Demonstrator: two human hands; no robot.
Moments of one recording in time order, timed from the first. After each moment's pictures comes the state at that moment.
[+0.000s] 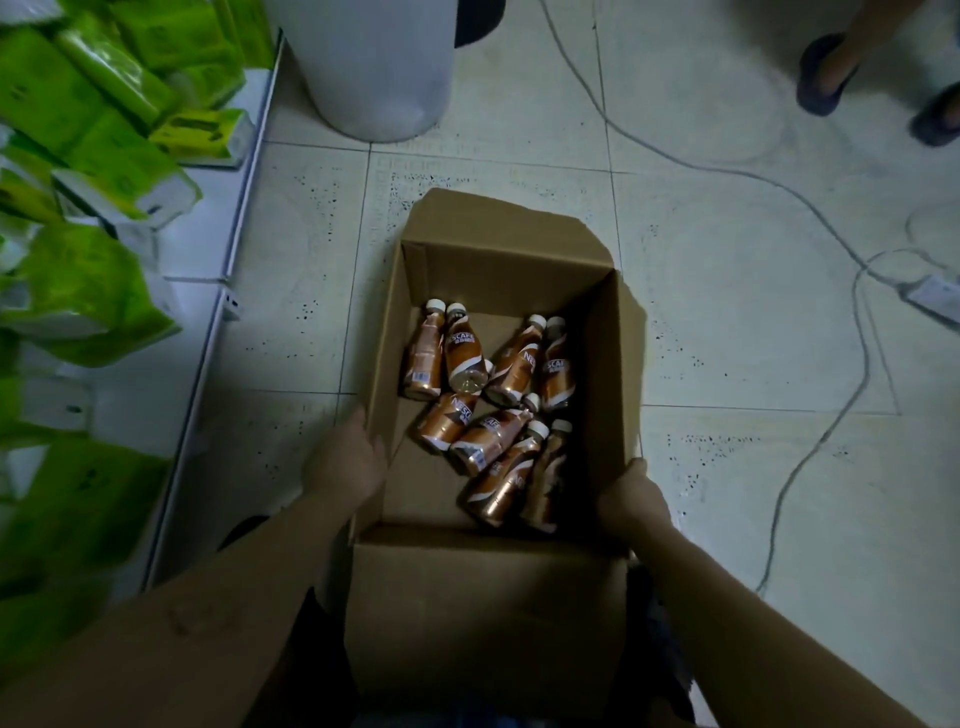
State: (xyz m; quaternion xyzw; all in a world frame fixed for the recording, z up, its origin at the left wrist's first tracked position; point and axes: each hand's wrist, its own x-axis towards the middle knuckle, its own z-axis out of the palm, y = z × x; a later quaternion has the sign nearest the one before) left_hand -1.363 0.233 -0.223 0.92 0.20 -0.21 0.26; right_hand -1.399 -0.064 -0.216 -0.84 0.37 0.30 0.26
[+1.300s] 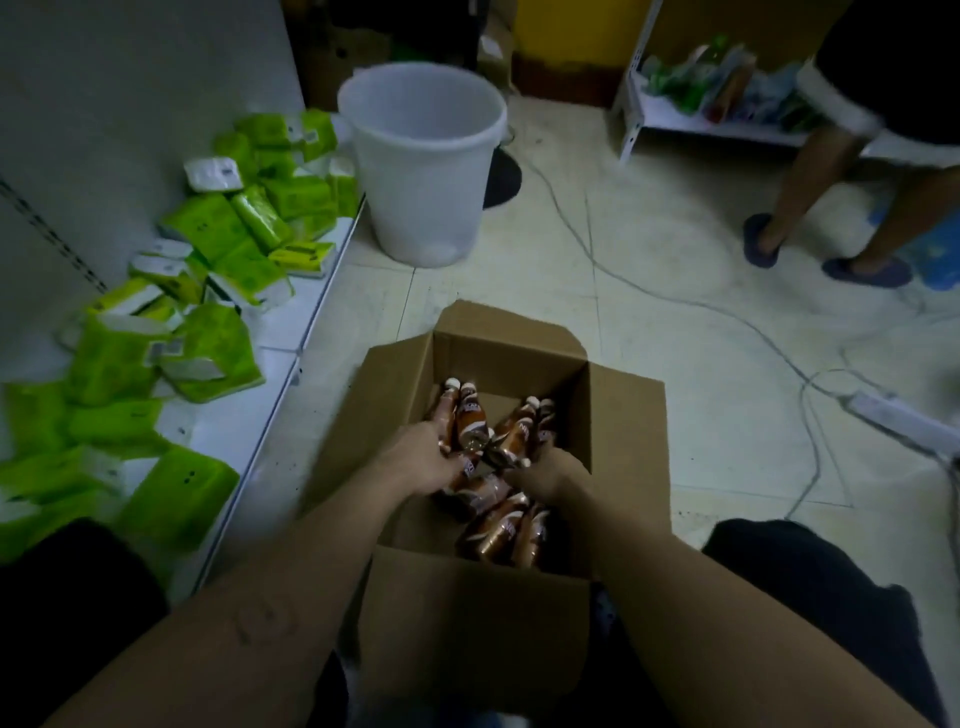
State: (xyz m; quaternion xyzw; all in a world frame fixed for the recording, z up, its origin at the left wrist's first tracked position) left_hand -1.374 0.190 -0.076 0.91 0.09 -0.27 0.30; right_hand -1.373 0.014 -0.073 -0.87 0.14 0.37 0.30
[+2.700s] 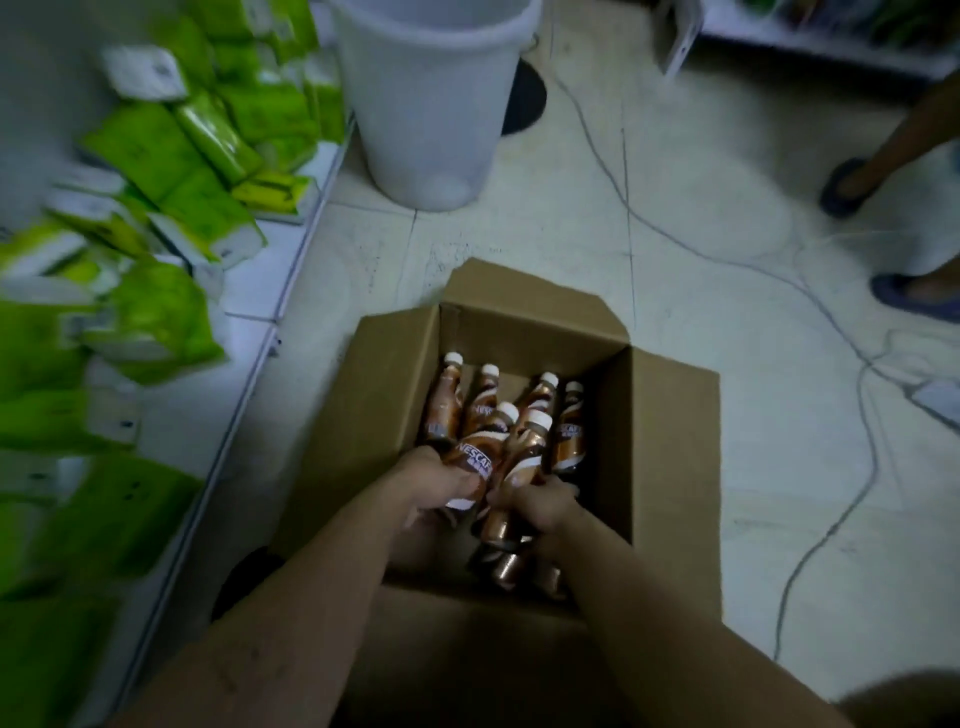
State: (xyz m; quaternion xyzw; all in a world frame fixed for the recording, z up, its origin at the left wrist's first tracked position) left_hand -1.335 0.194 -0.156 0.74 0.26 -0.38 0.49; right_hand -1.351 0.039 -0.158 -0.65 0.37 0.33 0.58
